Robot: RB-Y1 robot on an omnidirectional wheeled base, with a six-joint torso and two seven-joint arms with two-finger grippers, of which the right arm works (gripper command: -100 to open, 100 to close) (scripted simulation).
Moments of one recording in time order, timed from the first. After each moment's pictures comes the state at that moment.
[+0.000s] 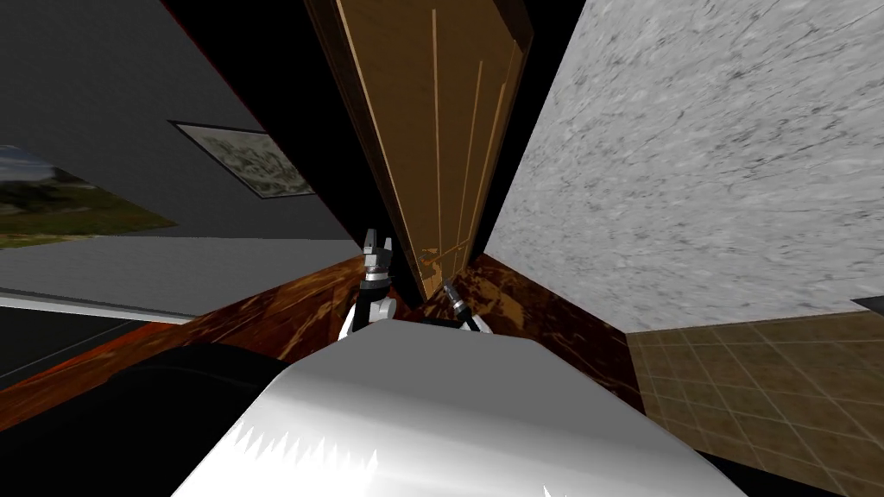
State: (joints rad) arm 0.00 -0.02 0.49 -0.89 0.21 -0.75 -0.13
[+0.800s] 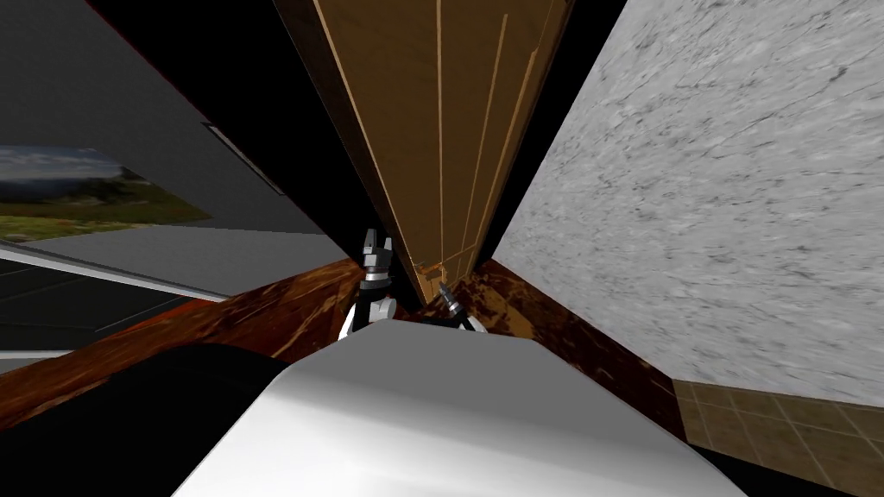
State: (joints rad) arm -0.05 0.03 0.52 -0.76 0.22 -0.77 -0.15
